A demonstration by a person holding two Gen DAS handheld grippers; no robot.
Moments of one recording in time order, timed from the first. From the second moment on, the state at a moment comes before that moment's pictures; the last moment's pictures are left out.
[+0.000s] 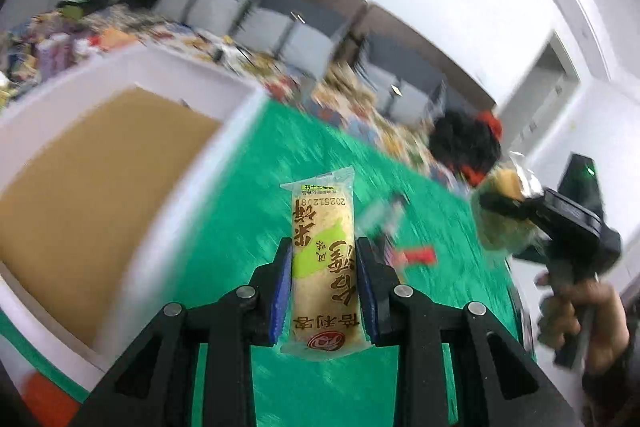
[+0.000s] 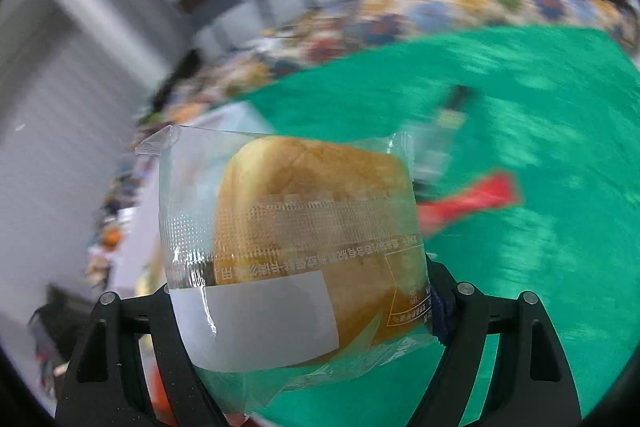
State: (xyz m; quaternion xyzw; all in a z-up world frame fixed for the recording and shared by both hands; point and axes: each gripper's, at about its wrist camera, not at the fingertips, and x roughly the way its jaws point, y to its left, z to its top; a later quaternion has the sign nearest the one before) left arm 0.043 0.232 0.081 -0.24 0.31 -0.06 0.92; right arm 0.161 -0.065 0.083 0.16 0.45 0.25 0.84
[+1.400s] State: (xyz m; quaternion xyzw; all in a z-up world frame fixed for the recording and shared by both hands) left arm 0.086 0.267 0.016 -0.01 0.39 0.13 0.91; right arm 0.137 -0.259 -0.081 -0.03 0.44 -0.05 0.90
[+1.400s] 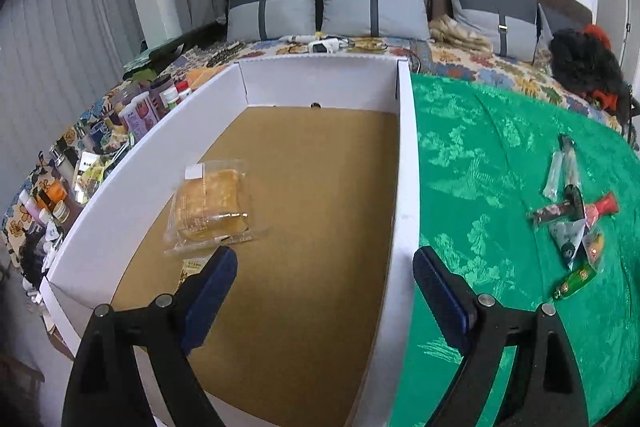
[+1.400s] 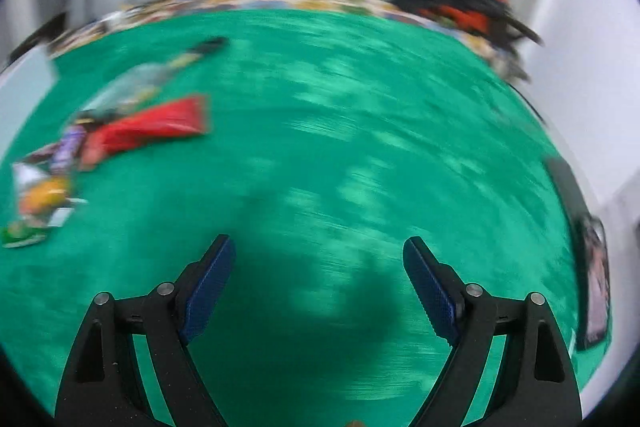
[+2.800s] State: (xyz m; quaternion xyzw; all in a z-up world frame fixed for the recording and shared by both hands) left arm 0.112 0.029 -0.077 0.03 0.47 -0.05 0.88; right arm 0.136 -0.287 -0.102 0.03 0.44 -0.05 0.90
